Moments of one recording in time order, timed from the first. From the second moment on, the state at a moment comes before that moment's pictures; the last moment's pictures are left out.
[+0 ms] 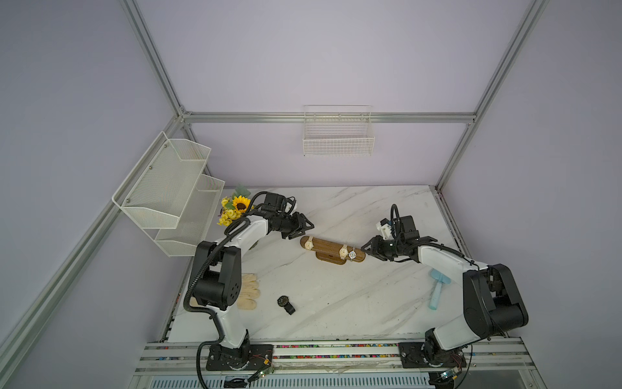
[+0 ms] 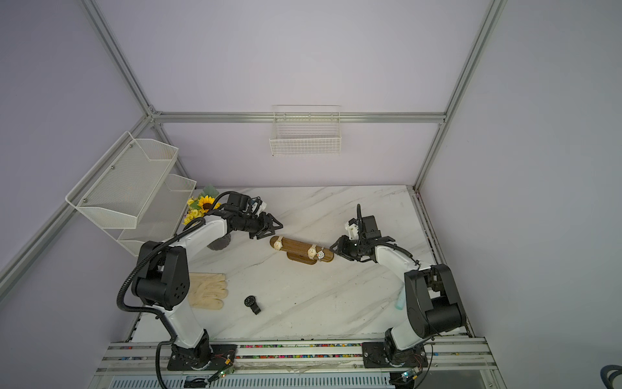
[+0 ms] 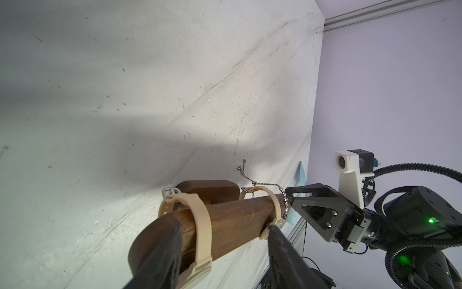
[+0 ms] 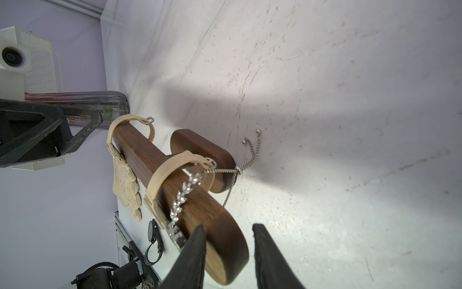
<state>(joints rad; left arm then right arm) -0.23 1.81 1.33 -0.47 0.66 -0.61 0.21 1.54 0.88 -0.28 -0.57 0.55</state>
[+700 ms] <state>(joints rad) -0.29 1.81 1.32 -0.45 0.64 -0.62 0.21 1.54 0.88 -0.28 -0.57 0.53</state>
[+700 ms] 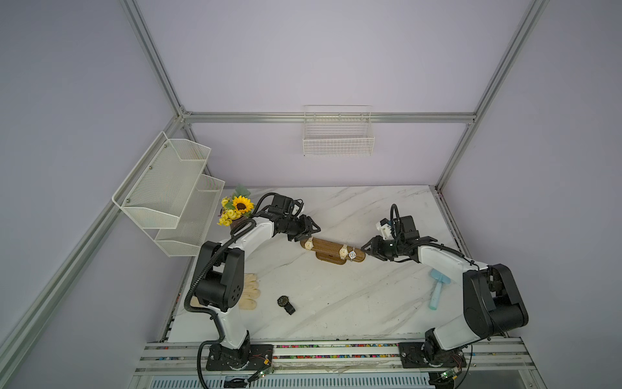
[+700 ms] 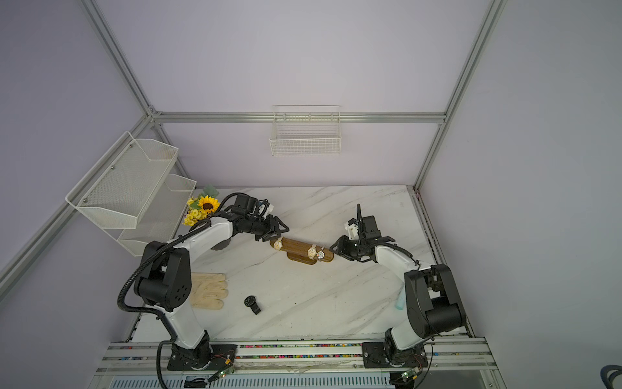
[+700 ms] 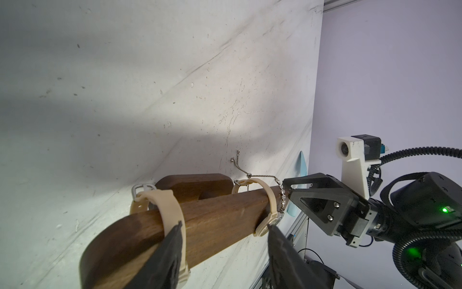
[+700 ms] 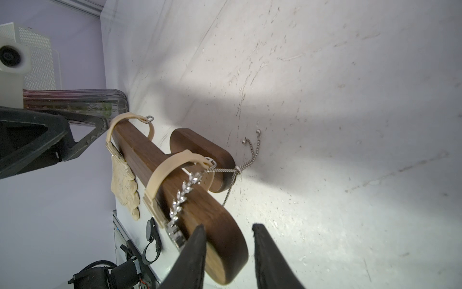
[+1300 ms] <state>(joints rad) -0.28 1.81 1.31 -0.46 0.62 -0.60 0.21 1.54 0.88 -0.28 -0.57 0.53</state>
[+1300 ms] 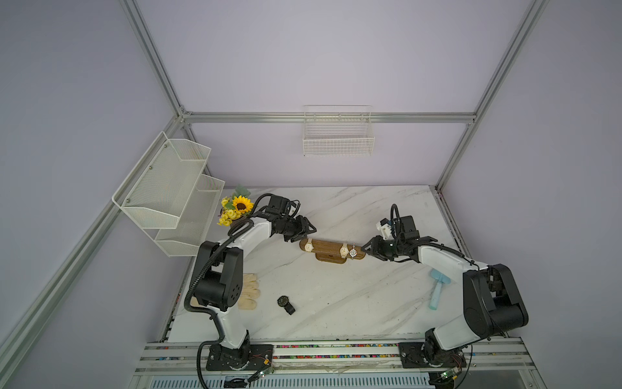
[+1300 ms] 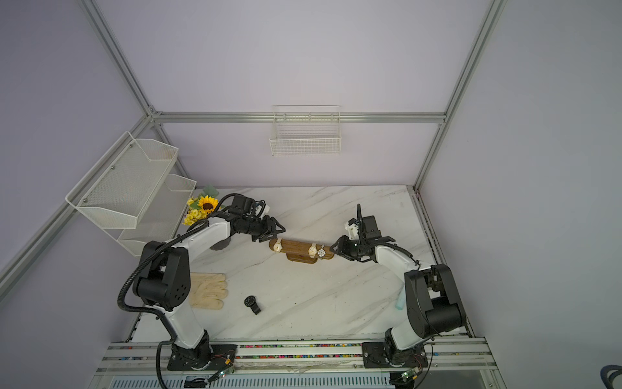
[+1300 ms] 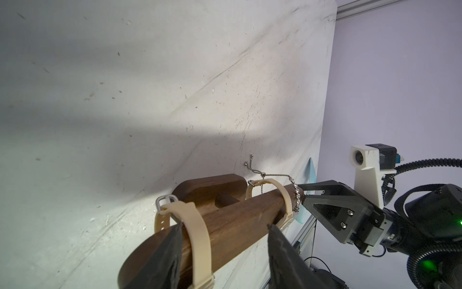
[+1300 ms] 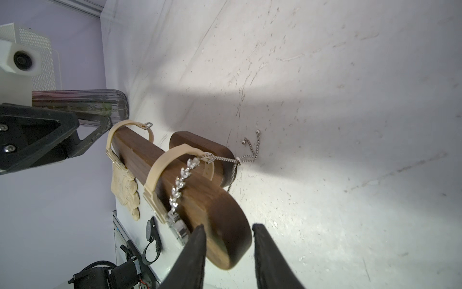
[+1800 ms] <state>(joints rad) -0.31 1.77 1.25 -0.44 0.62 -0.65 0.21 1.54 0.88 -0.28 -0.58 0.53</state>
